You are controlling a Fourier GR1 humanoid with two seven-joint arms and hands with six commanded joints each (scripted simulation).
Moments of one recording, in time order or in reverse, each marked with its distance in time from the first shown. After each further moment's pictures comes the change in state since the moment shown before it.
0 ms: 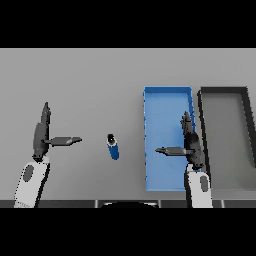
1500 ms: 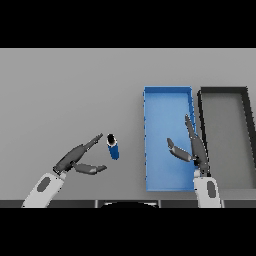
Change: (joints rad) left arm 0.064 0.077 -0.335 -0.124 -0.107 -0.450 -0.038; right arm 0.072 -0.148 0.078 -0.107 0.167 0.043 -0.079
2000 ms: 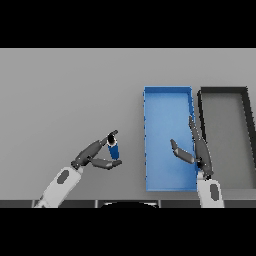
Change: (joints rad) left arm -0.120 -0.187 -0.047 0.198 -0.093 0.052 -0.051; right arm 0.032 -0.015 -0.016 -0.032 -0.018 0.008 -0.009
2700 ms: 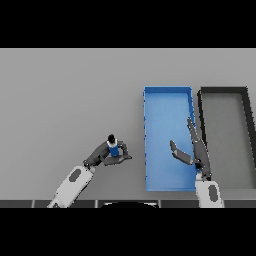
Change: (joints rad) left arm -0.026 -0.155 0.011 0.110 0.060 -0.007 -0.082; right arm 0.014 0.010 0.010 0.007 0.017 -0.007 -0.027
